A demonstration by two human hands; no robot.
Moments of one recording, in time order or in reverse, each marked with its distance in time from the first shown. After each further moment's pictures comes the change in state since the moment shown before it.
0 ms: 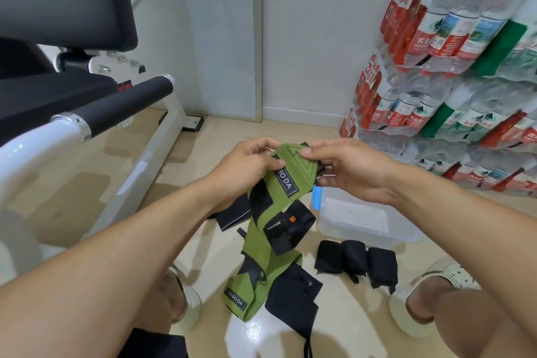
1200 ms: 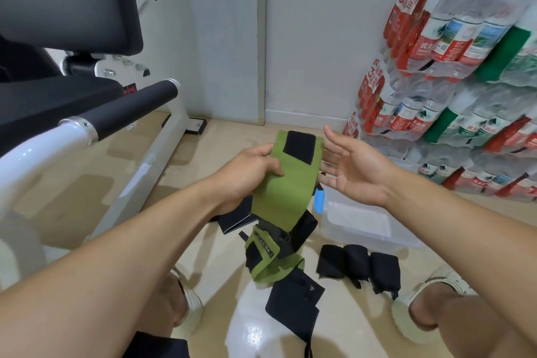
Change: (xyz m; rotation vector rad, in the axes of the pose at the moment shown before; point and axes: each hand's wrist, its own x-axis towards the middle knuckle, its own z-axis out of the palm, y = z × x) left_hand 0.002 -0.001 -0.002 -0.061 -0.058 -0.112; right_hand 0.016 0.007 -0.013 0.419 0.042 0.076
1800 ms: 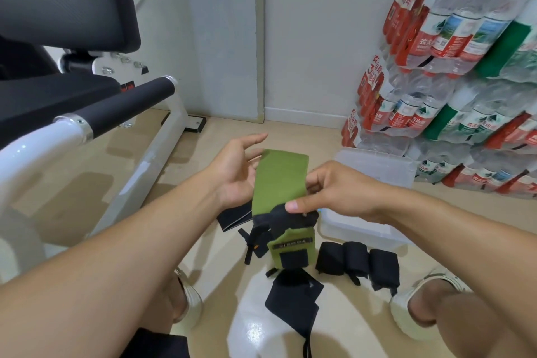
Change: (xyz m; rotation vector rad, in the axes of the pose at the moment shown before) left_hand 0.007 0.006 -0.004 -0.699 0.085 -0.300; right_hand -0.024 0.025 0.016 -0.929 -0.216 -0.162
